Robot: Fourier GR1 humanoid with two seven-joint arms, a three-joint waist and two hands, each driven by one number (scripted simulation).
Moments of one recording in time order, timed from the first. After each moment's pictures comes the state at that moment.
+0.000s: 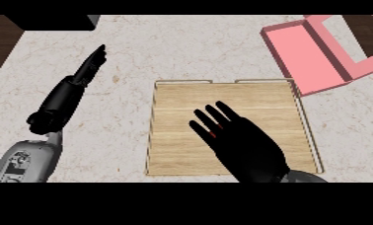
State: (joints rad) left arm -0.22 0.34 -0.09 -1.54 -0.04 -0.12 -0.07; right arm -0.38 -0.36 0.71 -1.94 0.92 0.66 0.34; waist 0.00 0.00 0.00
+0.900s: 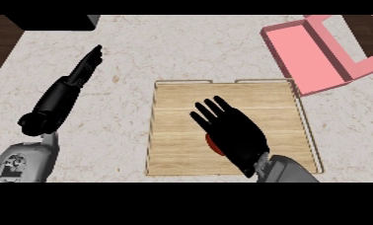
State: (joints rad) left arm -0.21 0.29 -0.01 -1.56 -0.09 -0.20 -0.06; right arm -0.33 -0.25 0.65 -1.70 1.15 0.56 0.16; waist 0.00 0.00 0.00
